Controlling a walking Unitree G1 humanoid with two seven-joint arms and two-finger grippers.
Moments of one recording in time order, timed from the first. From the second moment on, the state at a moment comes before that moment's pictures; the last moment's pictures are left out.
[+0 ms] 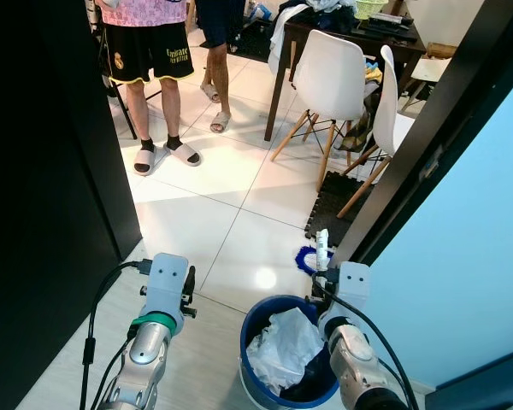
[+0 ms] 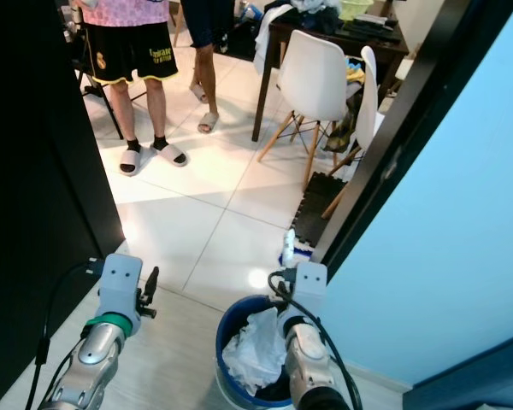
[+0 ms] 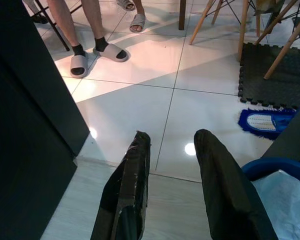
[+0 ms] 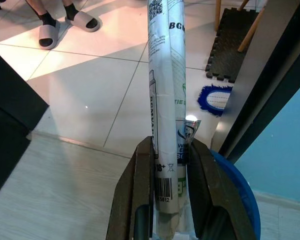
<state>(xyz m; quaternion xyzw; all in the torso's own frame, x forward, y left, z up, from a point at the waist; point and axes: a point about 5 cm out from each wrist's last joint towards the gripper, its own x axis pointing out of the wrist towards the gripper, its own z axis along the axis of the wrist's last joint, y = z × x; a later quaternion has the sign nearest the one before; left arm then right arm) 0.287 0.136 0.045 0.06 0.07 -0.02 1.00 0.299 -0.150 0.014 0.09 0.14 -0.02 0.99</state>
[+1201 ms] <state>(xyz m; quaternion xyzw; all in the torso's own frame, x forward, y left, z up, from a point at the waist) 0.287 0.133 0.044 0.05 0.08 -0.03 1.00 0.299 -0.131 0.020 0.13 0.11 0.02 0.99</state>
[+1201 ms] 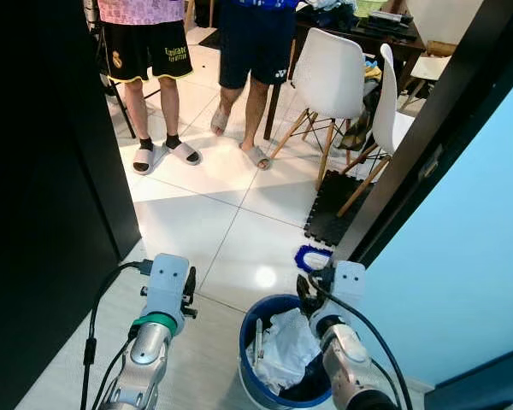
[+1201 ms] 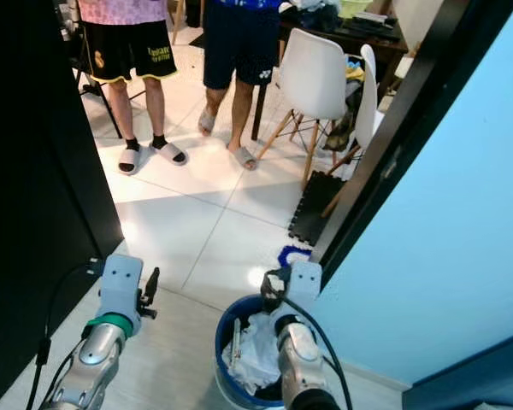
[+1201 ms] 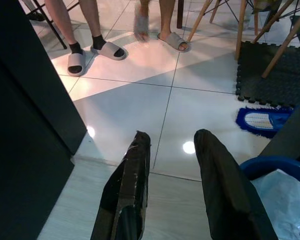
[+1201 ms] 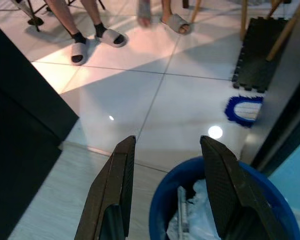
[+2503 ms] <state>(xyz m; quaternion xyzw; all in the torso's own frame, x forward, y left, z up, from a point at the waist) 0.287 0.131 0.044 0.05 0.08 -0.03 1.00 0.299 -0.136 0.021 0.12 0.11 0.01 0.99</state>
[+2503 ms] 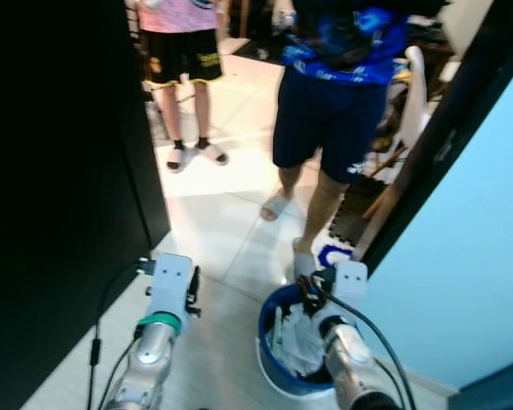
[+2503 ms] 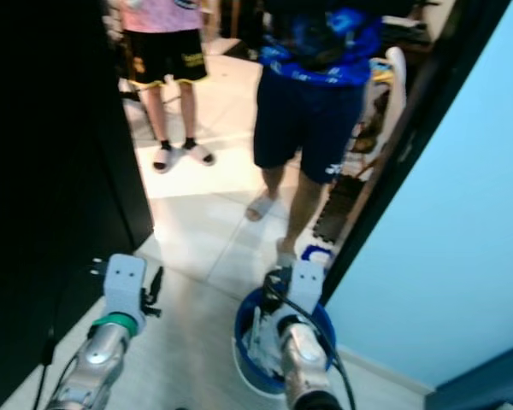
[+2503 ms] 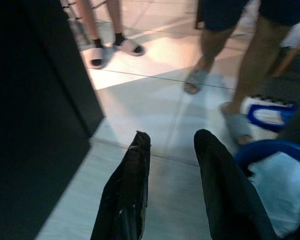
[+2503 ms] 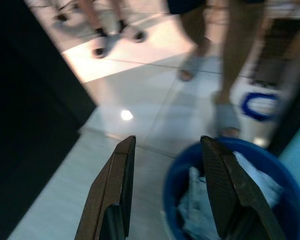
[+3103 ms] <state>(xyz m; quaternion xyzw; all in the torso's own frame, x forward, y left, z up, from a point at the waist) 0.290 0.128 0.047 0.05 0.07 -0.04 1.00 0.297 -0.140 0.019 0.12 0.11 0.01 0.99</state>
